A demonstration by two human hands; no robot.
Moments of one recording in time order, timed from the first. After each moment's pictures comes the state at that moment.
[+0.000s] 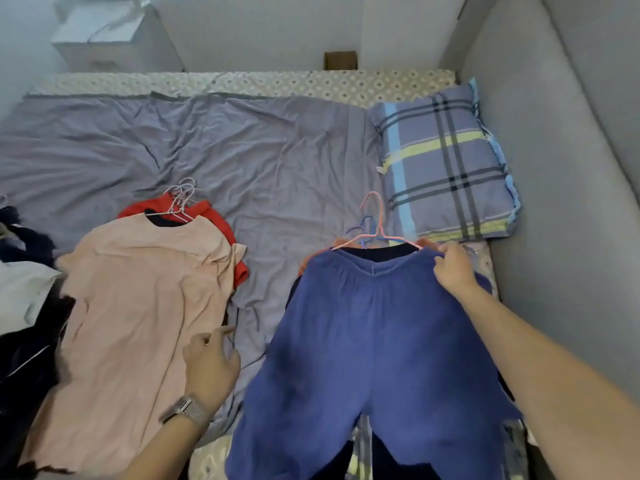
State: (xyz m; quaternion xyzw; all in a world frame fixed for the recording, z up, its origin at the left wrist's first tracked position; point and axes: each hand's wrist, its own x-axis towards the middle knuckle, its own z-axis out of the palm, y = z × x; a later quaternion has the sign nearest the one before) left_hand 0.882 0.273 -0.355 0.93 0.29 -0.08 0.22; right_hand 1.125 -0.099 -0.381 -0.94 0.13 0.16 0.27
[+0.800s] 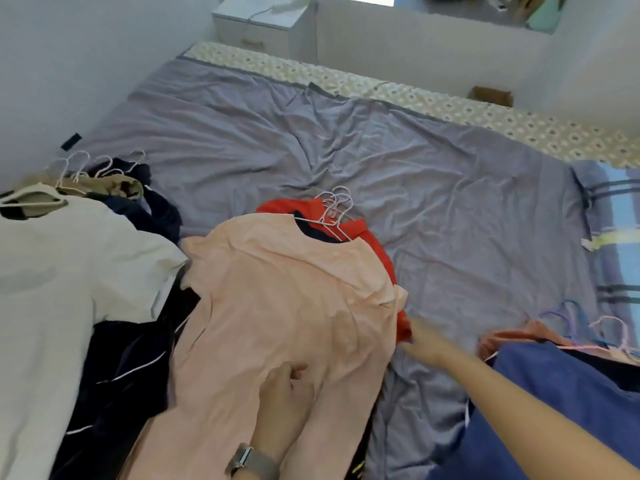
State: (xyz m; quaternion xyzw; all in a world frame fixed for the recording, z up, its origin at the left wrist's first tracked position) left_hand 0.872 0.567 -0.460 0.79 0.40 -0.06 0.47; right_hand 1.083 0.381 -0.500 -0.89 -0.18 0.41 0.12
